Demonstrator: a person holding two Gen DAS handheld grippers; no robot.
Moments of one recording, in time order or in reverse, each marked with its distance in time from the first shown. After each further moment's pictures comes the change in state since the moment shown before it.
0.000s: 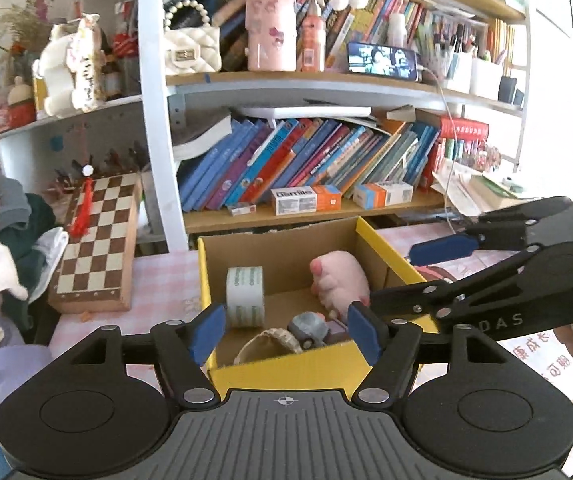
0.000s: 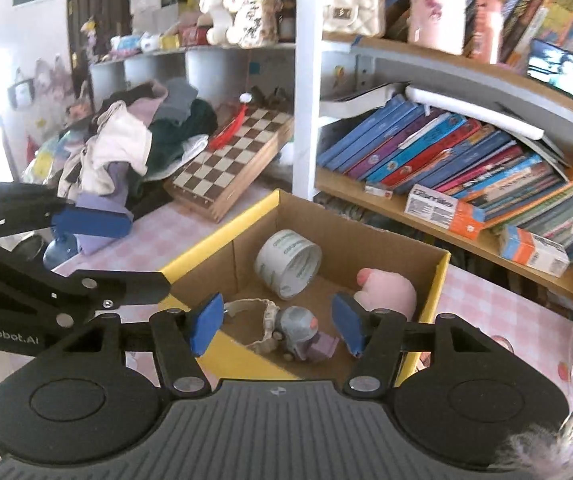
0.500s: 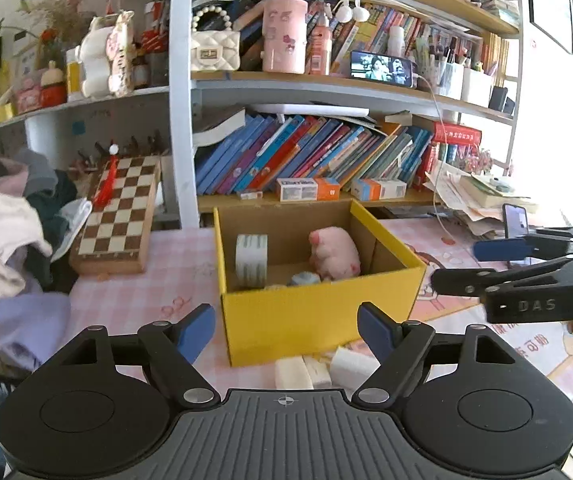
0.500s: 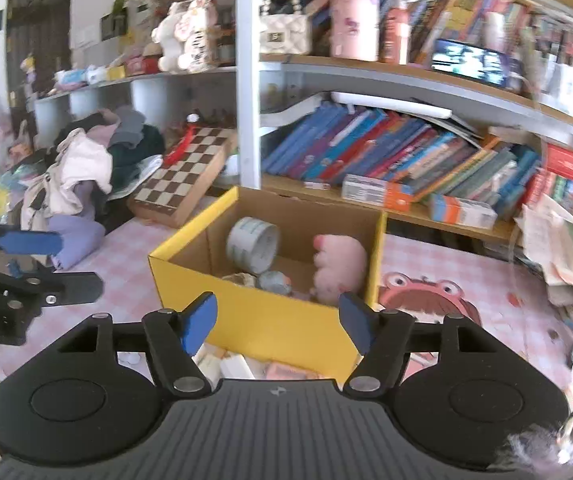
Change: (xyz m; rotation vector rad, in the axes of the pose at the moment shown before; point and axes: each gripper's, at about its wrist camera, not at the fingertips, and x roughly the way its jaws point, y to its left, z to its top) left arm -0.062 0.000 -0.050 -0.050 -0.018 0.005; right arm -0.068 0.043 -0.062 0.131 -0.084 -0.219
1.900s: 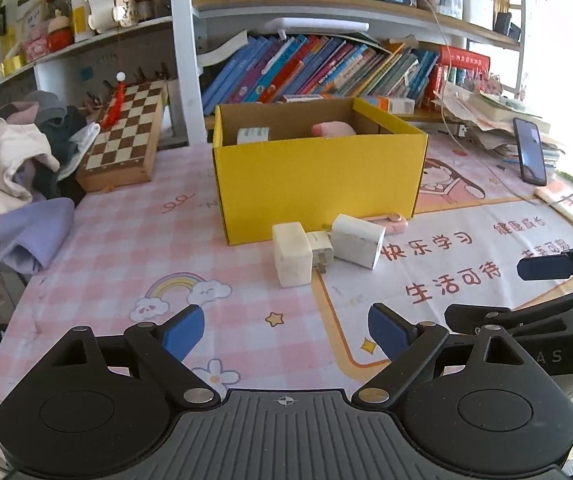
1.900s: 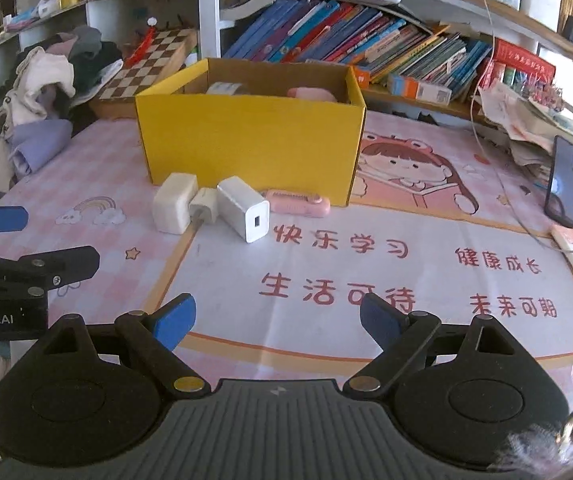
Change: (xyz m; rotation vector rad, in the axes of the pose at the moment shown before) left arm 0.005 -0.022 -0.093 0.039 0.151 0.067; right arm -0.004 0.047 -0.117 0.086 0.229 -0.142
